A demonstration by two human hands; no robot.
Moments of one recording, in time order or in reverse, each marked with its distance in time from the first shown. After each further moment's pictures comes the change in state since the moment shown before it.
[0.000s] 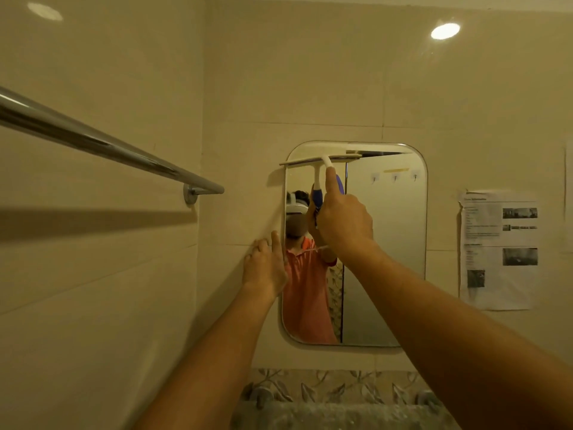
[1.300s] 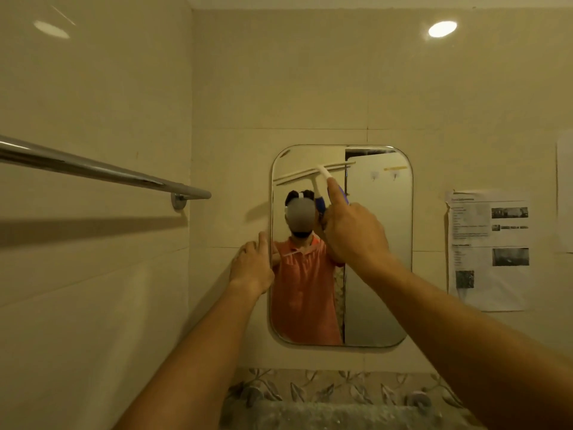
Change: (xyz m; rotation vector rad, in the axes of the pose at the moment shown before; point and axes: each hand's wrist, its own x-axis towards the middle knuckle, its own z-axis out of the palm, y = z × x) left_hand -0.001 0.013 -0.013 -0.091 -0.086 -0.044; right_hand -0.018 0.056 -0.025 0.085 0.009 -0.103
